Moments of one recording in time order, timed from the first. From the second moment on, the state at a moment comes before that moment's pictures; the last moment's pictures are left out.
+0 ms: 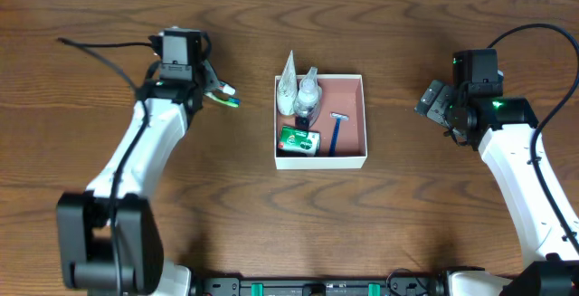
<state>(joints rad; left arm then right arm) -0.10 1.67 1.16 -0.41 -0.18 -0.50 0.06 1.44 1.12 -0.80 0.20 0.59</state>
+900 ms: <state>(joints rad) -0.10 1.93 1.16 -0.36 -0.15 -0.57 0.06 1.44 1.12 -0.80 0.20 0.59</state>
